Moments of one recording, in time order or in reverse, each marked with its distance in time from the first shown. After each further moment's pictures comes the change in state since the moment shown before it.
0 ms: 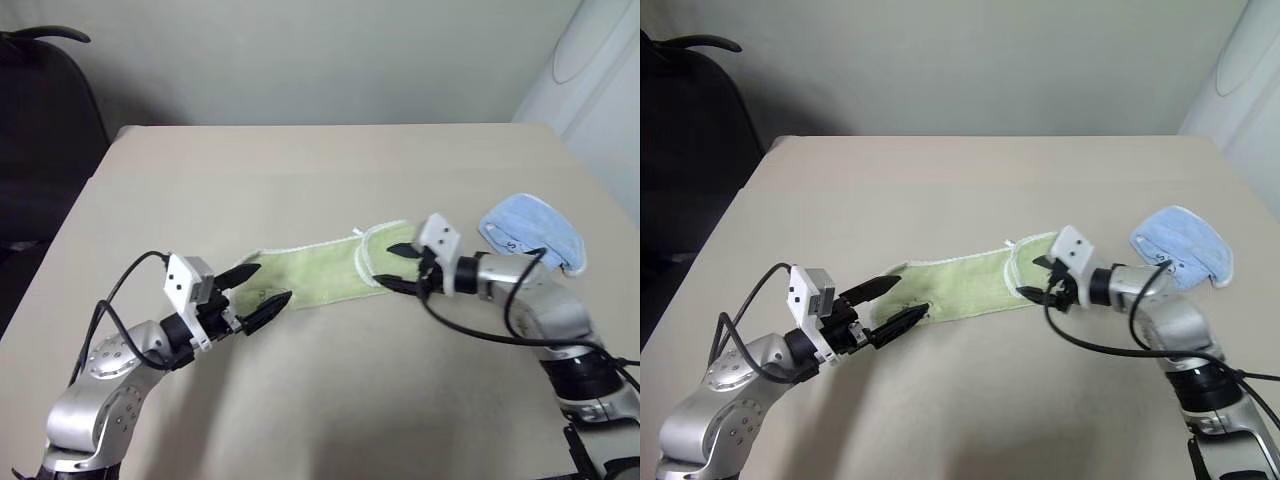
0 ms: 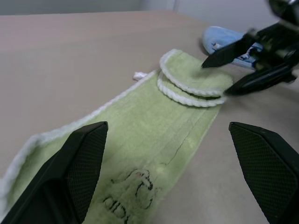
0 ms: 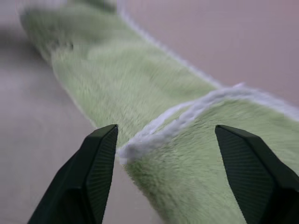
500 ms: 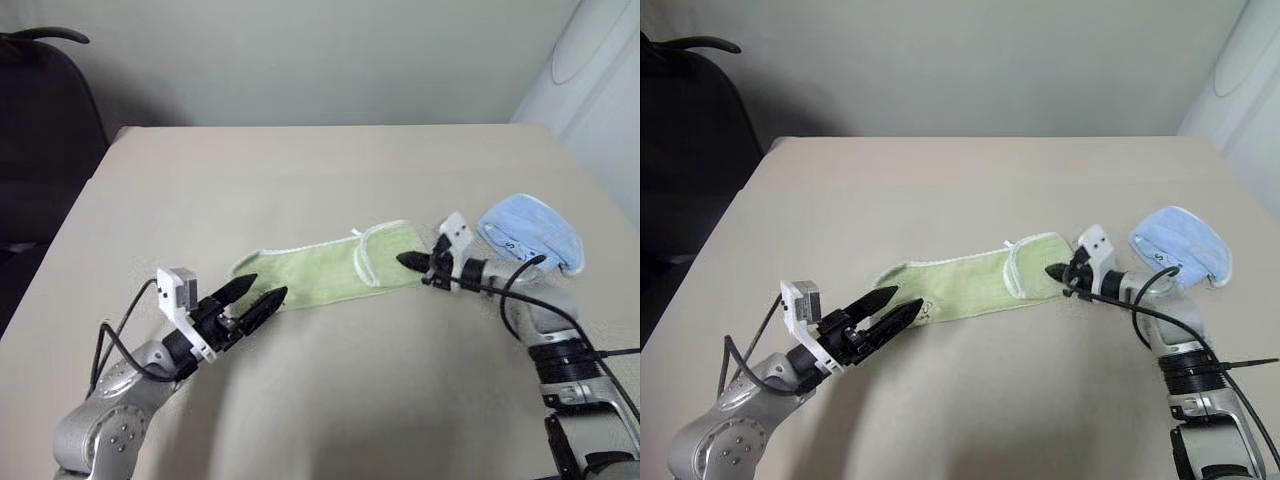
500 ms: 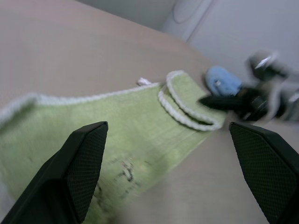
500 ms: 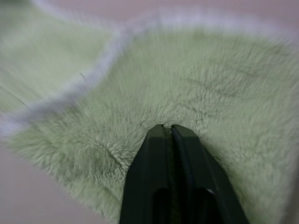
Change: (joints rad) left arm 0.086 -0.136 0.074 -0.035 -0.299 0.131 0.179; right arm -0.040 0.135 0.032 0.453 -0.129 -0.187 -0.045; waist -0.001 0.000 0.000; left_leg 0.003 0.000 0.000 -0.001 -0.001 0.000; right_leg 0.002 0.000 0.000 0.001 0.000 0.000
